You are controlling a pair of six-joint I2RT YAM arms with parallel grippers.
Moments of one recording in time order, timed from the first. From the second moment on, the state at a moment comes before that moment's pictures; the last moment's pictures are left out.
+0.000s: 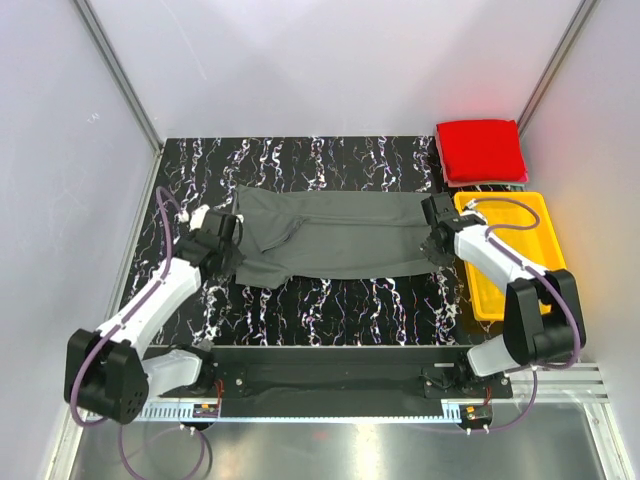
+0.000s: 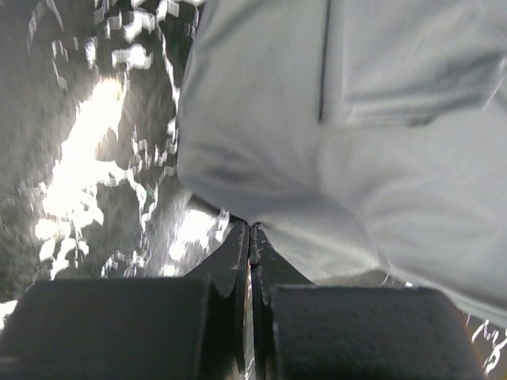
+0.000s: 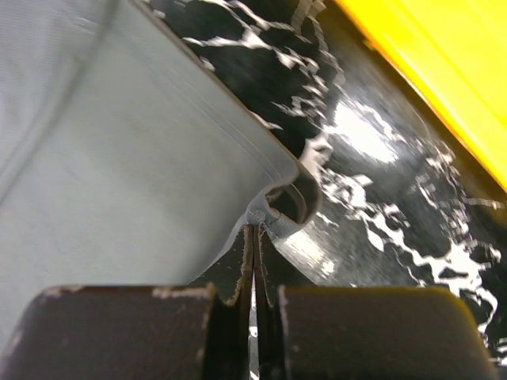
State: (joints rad) left arm -0.32 1.13 0.78 -0.64 -0.27 -0.84; right arm 0.26 1.46 0.92 -0.65 0.36 1.07
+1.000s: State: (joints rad) left arm -0.17 1.69 1.25 -0.61 -0.04 -0.61; right arm 0.26 1.85 1.31 -0.78 0.33 0.94
